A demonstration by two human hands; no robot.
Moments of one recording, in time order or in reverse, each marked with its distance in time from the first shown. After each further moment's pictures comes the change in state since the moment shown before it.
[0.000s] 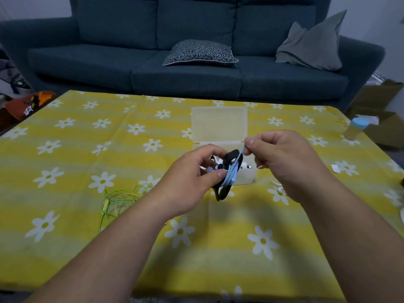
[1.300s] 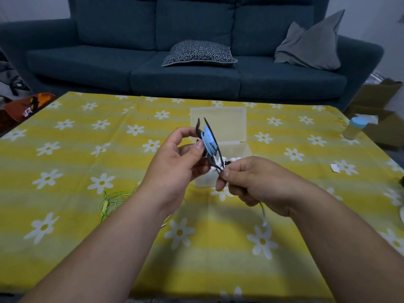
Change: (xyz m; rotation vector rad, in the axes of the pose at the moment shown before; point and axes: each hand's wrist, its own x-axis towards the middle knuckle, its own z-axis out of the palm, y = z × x) left_hand 0.004 0.004 -0.003 -0.610 0.230 -0.039; right_hand -0.007 0.012 0.019 -0.074 -0.506 0.250
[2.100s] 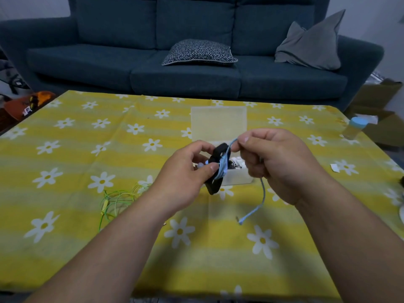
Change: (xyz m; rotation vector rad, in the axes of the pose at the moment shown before) left_hand 0.000 -0.010 -0.004 0.610 -0.073 0.048; right_hand -0.007 -0.019 -0.011 0.356 0.288 -0.300
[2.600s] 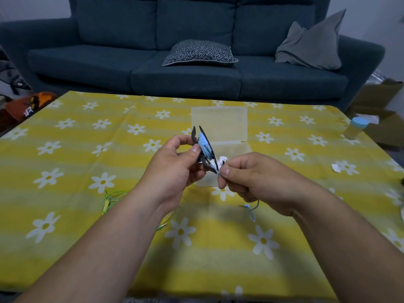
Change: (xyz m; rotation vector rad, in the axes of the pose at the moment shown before) left_hand 0.002 0.010 -0.005 -0.617 0.110 -0.218; right_hand -0.004 0.017 0.006 -0.316 -0.319 0.192
